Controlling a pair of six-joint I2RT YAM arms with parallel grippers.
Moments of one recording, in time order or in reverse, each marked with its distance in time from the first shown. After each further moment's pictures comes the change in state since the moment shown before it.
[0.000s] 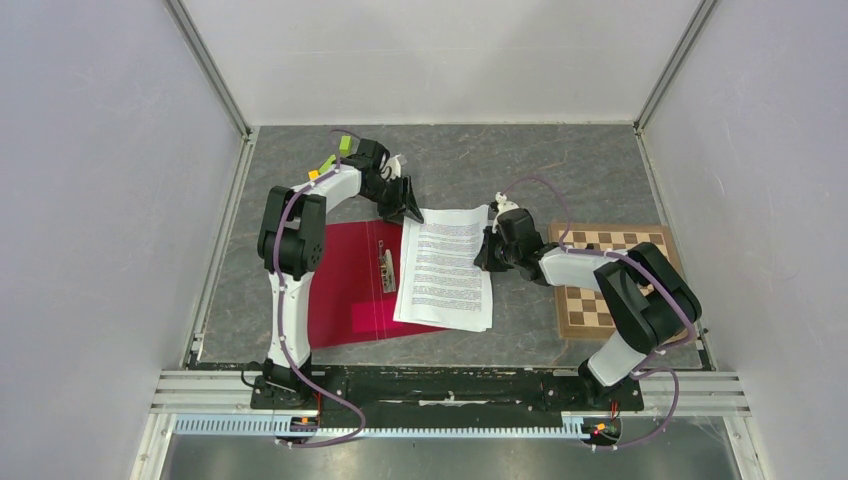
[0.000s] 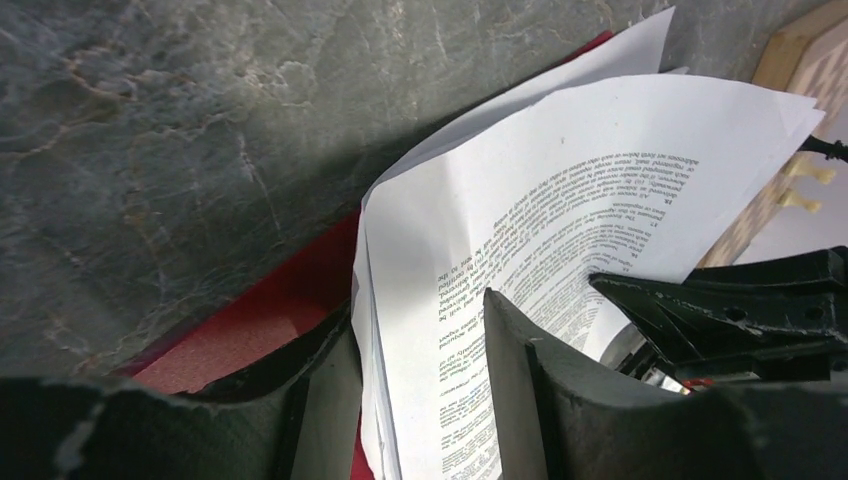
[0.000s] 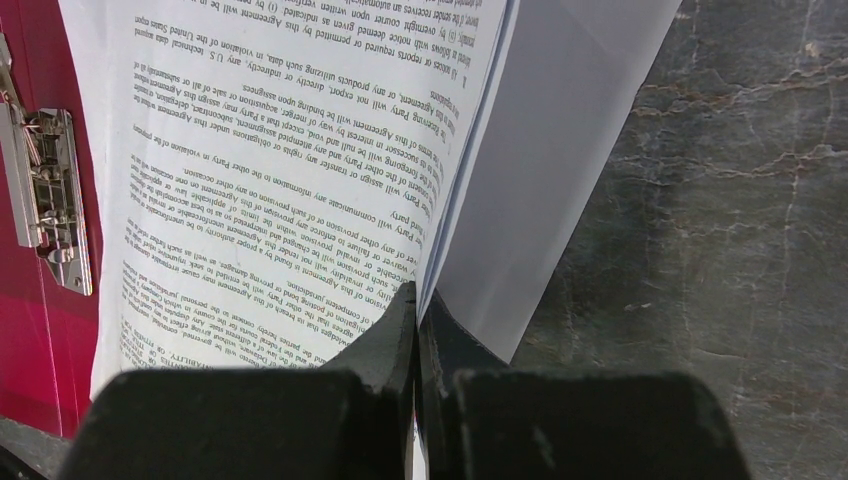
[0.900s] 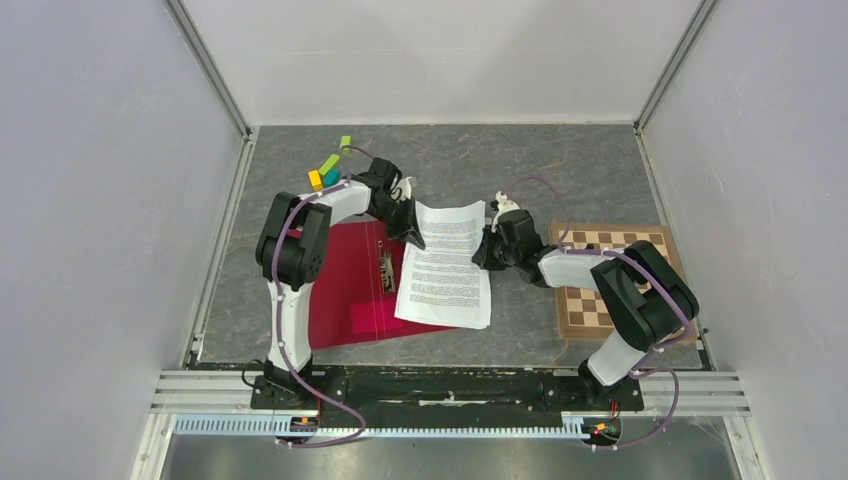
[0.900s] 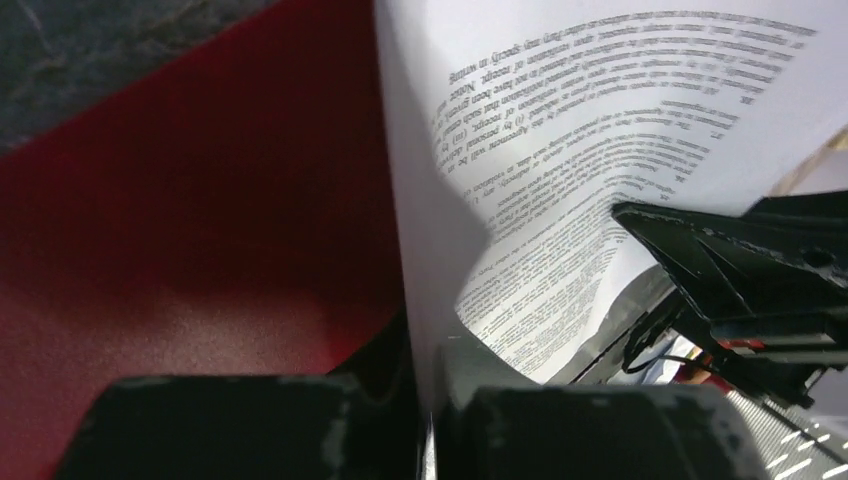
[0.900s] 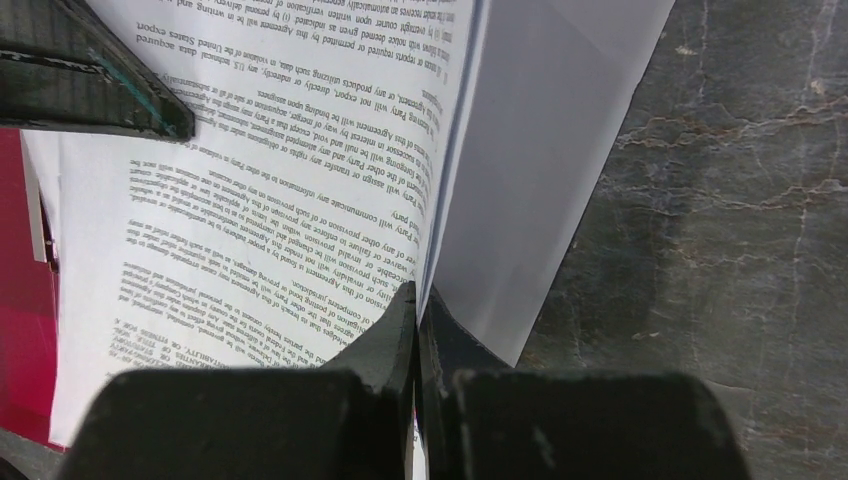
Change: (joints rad) left arm -0.070 -0.092 -0.200 0.044 0.034 -0.029; right arm 0.000 0.017 -0.017 0.080 -0.006 0.002
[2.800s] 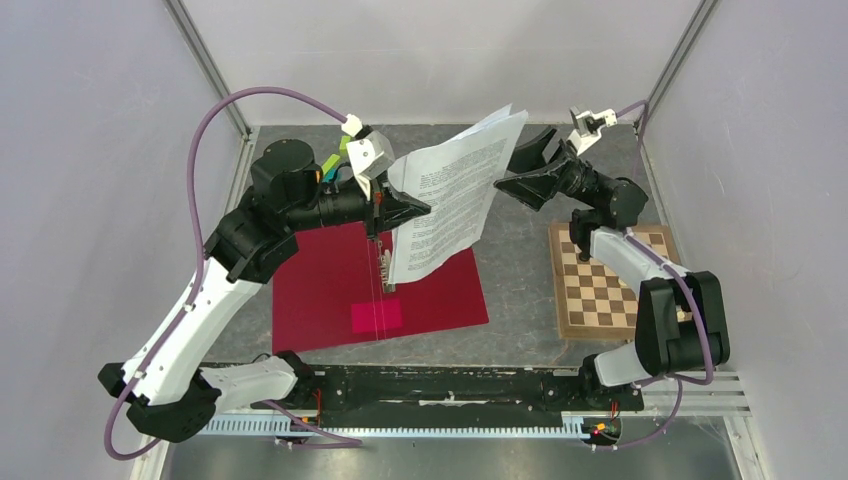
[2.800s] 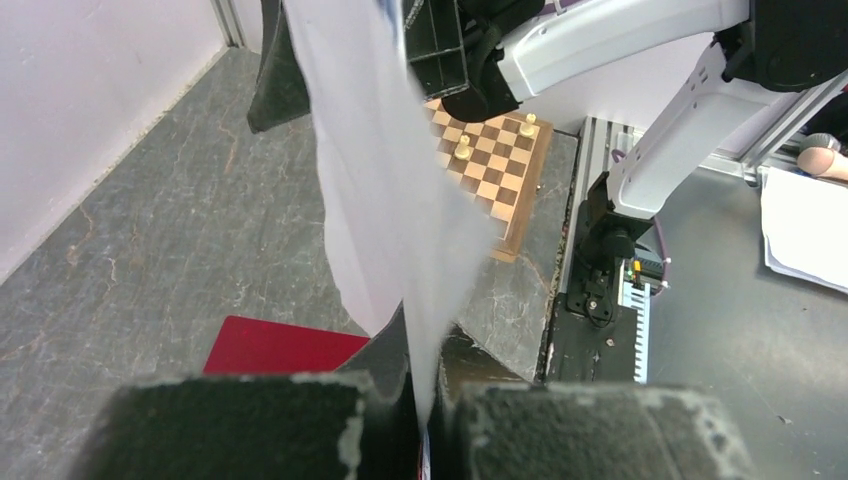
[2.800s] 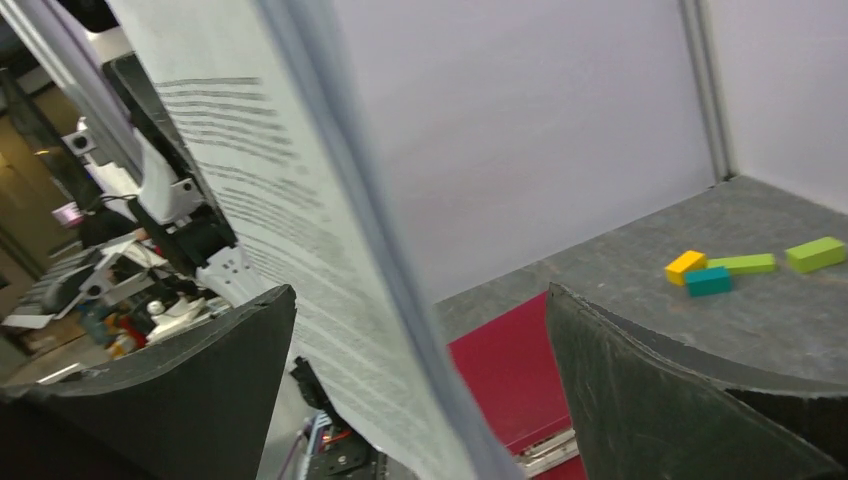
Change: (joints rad) left arm -0.326 -1.019 0.063 -0.006 -0.054 0.412; right arm -0.379 -0.190 0.171 1.237 -0.911 0.735
